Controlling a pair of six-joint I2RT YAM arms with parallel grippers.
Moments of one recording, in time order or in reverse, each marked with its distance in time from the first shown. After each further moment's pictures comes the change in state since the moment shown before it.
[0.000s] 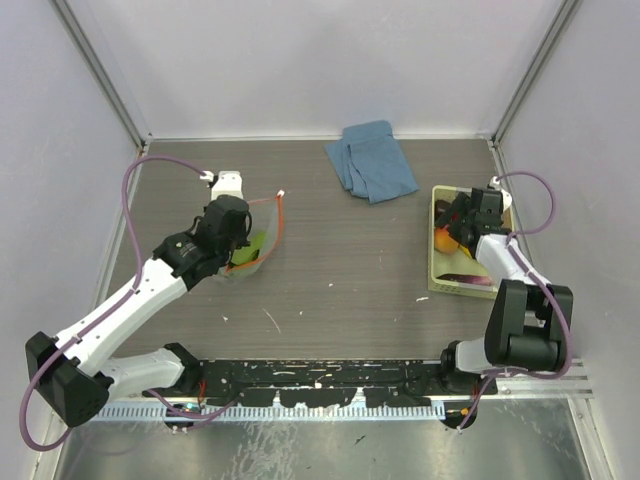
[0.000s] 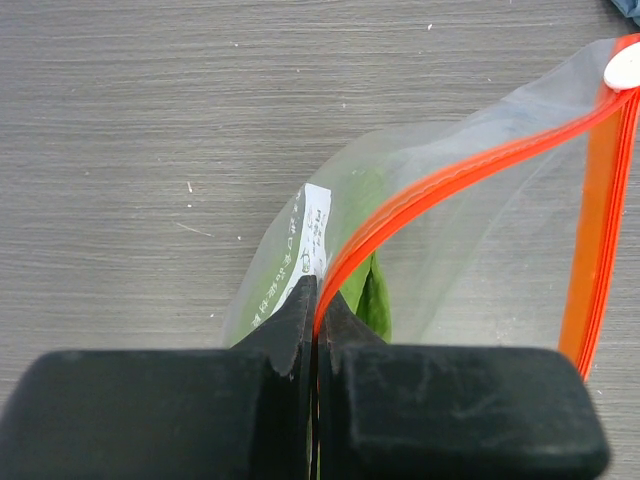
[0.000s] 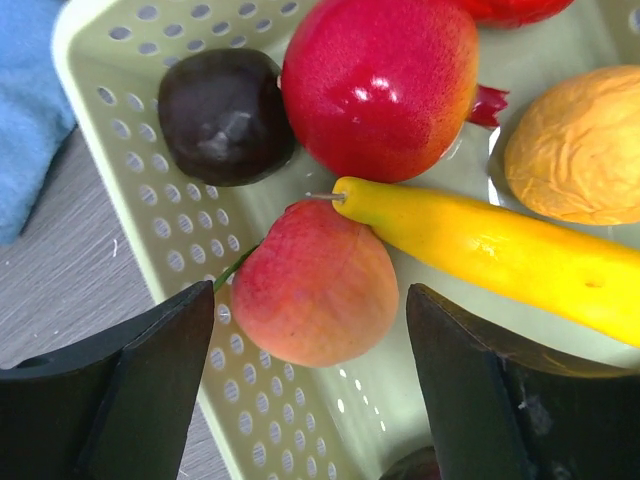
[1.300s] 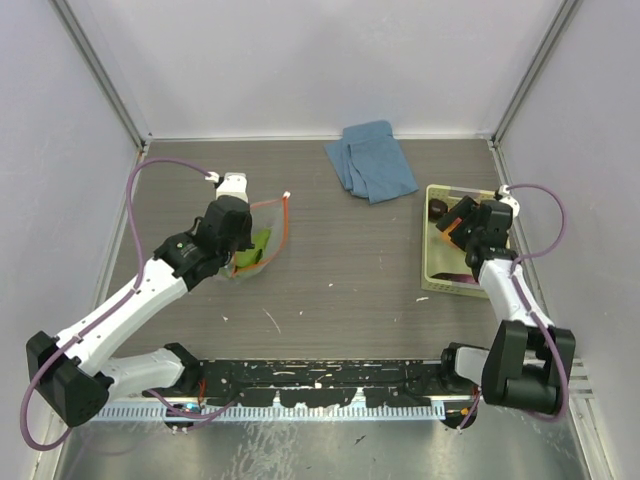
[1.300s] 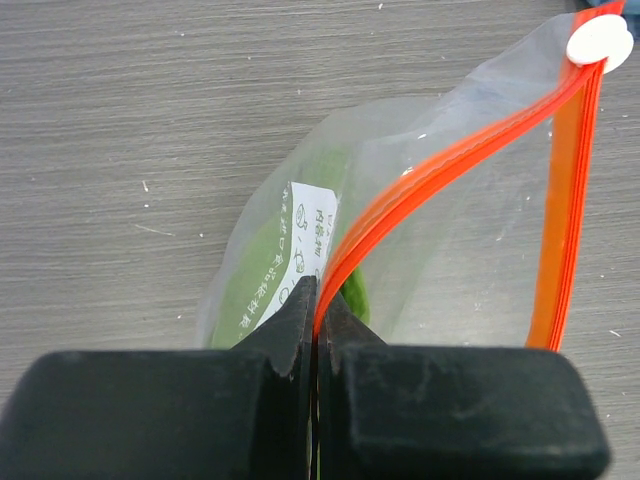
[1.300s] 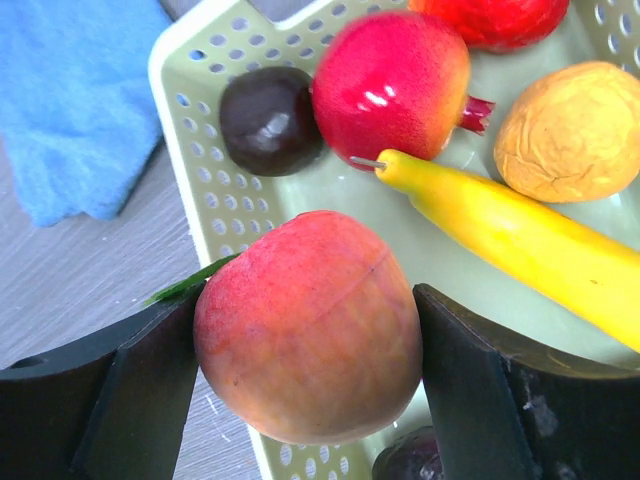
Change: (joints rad) left arm 0.000 0.004 -0.010 0.021 0.095 0.008; right arm -0.037 -0.159 -0.143 0.116 -0.117 0.048
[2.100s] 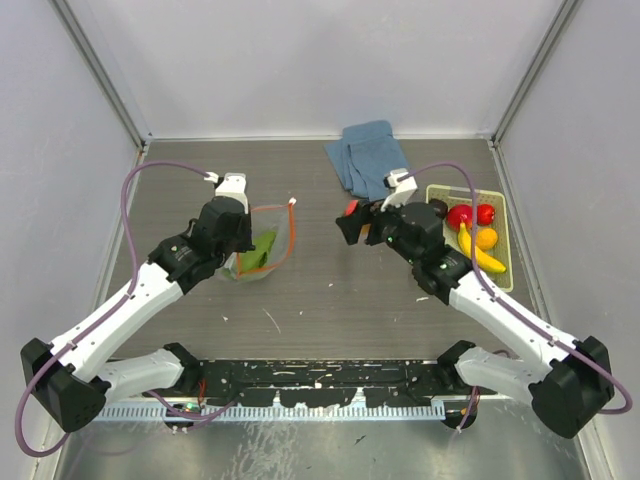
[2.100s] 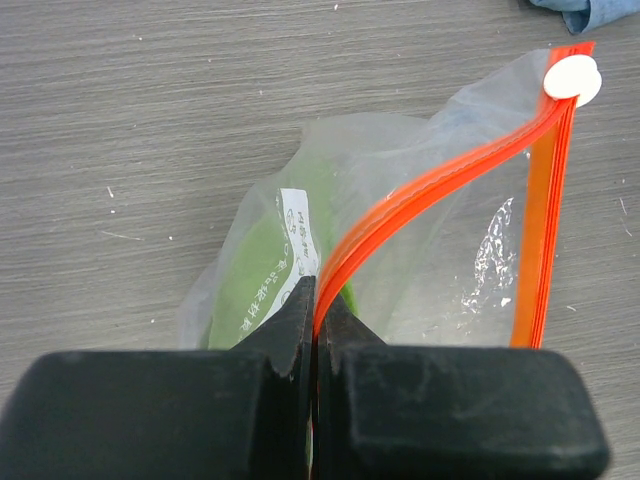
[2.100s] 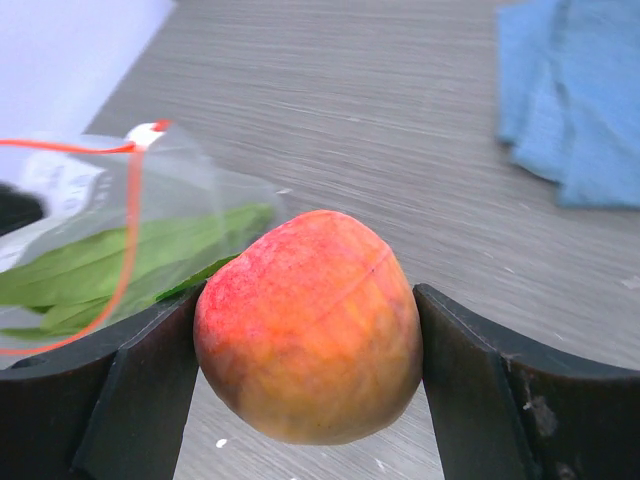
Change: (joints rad) left arm 0.000 -0.038 -0.002 0.006 0.084 0.000; right arm 0.743 -0.177 0.105 0.105 0.035 -0.185
